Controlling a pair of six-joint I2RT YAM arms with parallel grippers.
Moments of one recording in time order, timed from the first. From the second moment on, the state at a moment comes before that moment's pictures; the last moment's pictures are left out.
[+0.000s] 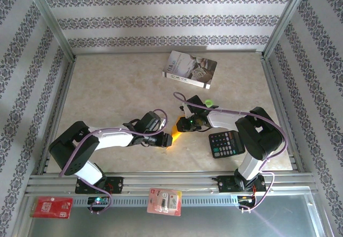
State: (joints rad) left arm -0.76 1.56 0.65 -0.05 0.36 -0.65; right arm 0.58 1.71 0.84 -0.26 -0.36 0.44
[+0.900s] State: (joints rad) left arm -0.77 1.61 0.69 -0.10 0.34 -0.63; right arm 0.58 1.71 0.84 -0.26 -0.36 0.44
